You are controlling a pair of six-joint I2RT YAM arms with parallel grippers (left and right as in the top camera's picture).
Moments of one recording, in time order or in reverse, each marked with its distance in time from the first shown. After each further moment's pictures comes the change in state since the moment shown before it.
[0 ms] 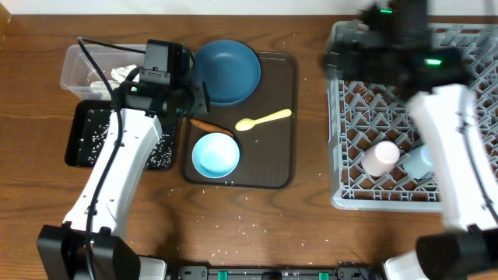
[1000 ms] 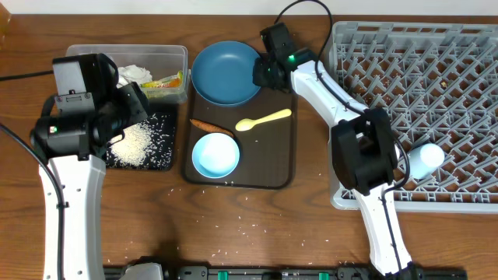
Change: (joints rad) left arm 0.286 -0.256 0.026 -0.164 -0.051 -0.005; right arm 0.226 0.757 0.286 0.289 0.128 0.273
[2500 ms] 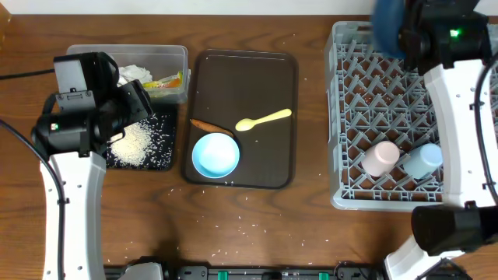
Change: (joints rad) left arm 0.000 0.016 0.000 0.016 0.000 -0.004; right arm -0.336 -0.618 0.005 -0.399 1.122 -0.199
